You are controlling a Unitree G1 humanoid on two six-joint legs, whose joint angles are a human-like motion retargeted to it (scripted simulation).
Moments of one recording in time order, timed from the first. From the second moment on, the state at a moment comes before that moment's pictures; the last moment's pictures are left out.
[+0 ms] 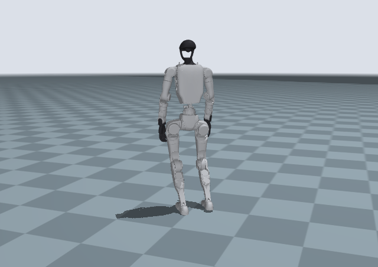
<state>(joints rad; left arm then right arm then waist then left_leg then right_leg) -0.09 0.24 -0.53 1.22 0.22 -0.05 -0.13 -0.26 -0.24 0.49 1.28 -0.17 -0.01 0.11 0.04 -0.05 0.15 -0.08 -0.15 0.04 0.56 -0.58 0.11 -0.22 -0.15 -0.05 0.82 -0.59 0.10</state>
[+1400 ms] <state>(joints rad) -0.38 0.41 -0.43 0.99 0.21 -0.09 0.02 0.04 -0.26 0.29 1.37 -0.16 0.02 0.07 -0.13 -0.11 0.21 0.29 -0.26 -0.18 0.24 -0.47 0.11 -0.58 -0.14 -0.01 0.74 -0.19 0.23</state>
